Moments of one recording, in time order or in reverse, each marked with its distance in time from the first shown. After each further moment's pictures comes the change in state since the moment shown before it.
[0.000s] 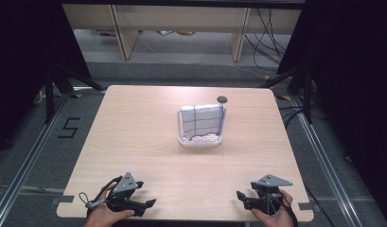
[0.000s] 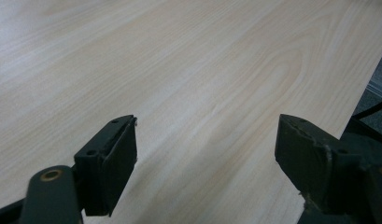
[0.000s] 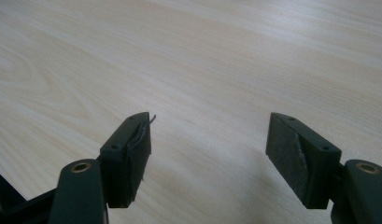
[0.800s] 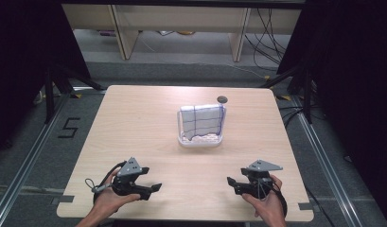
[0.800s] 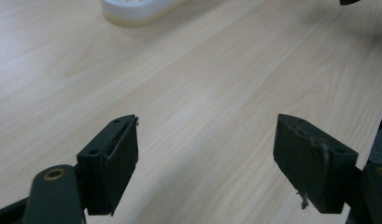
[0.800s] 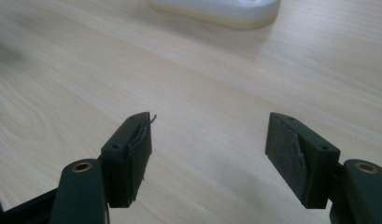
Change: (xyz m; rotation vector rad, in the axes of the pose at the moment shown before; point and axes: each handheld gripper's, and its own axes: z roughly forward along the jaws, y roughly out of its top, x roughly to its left) left arm 0.015 0.034 0.010 -0.069 -0.006 -0.015; right arm 0.003 0.041 0.019 -0.063 0.034 -0.048
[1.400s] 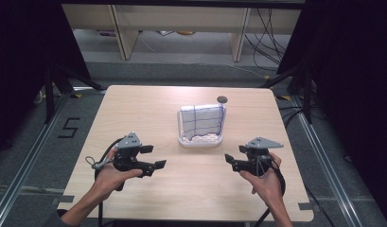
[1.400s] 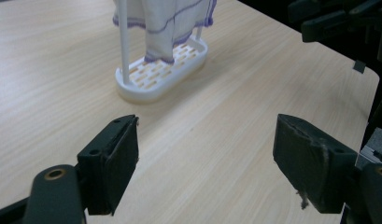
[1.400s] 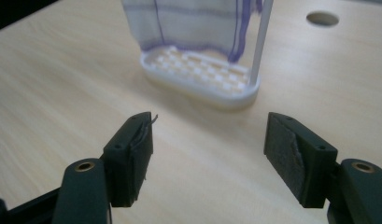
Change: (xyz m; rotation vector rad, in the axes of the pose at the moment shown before) left arm 0.015 0.066 -0.017 -0.109 -0.045 -0.049; right arm -0.004 0.061 -0.004 -0.088 -0.001 0.009
